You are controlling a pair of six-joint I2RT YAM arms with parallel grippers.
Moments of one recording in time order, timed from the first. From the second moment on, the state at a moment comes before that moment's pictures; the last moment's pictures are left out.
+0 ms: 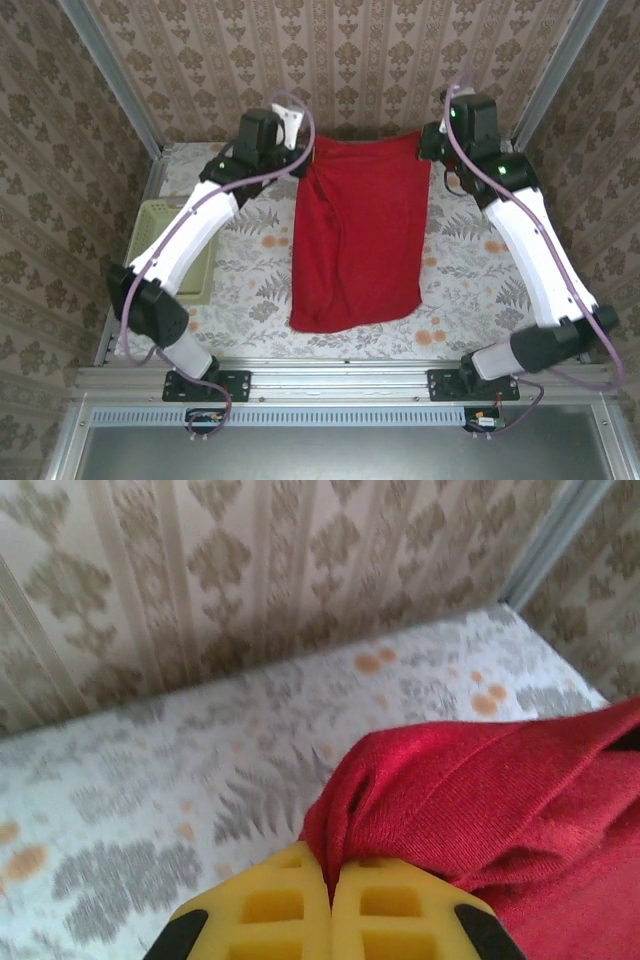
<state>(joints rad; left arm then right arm) -0.53 1.69 1.78 -0.52 0.14 -0.13 0.25 1.53 1.85 -0.72 0.14 0.28</state>
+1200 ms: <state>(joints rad) -0.87 1.38 1.14 -0.20 0.32 -0.28 0.14 1.46 1.33 -0.54 -0.06 0.38</state>
